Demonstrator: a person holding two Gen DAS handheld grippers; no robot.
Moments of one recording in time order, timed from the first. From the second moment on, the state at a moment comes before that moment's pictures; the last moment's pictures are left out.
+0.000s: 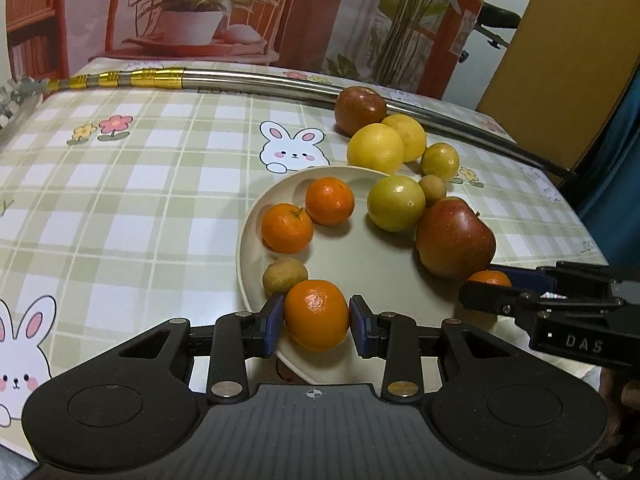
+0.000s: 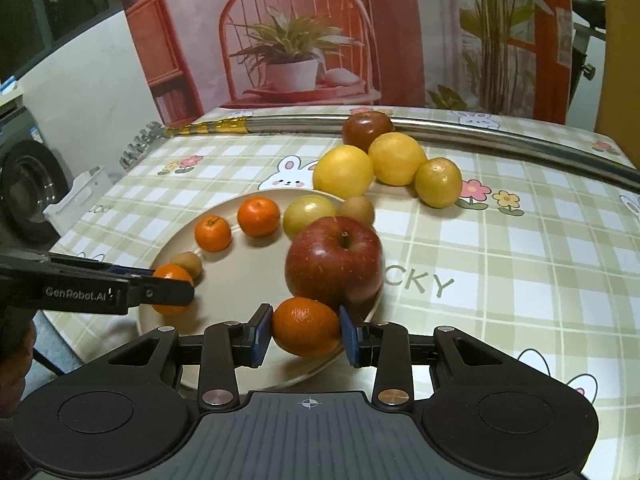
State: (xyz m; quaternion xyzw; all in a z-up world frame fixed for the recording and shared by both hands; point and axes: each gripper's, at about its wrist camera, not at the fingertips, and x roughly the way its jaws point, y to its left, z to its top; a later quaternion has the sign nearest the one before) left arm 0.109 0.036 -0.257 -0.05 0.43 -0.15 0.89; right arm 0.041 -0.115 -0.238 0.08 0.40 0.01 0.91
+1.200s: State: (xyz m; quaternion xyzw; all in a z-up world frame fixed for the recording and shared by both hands) left arm 0.099 0.040 -0.253 -0.05 0.39 -0.14 0.91; right arm 0.049 -0.126 -0.245 0.09 0.37 0.01 0.92
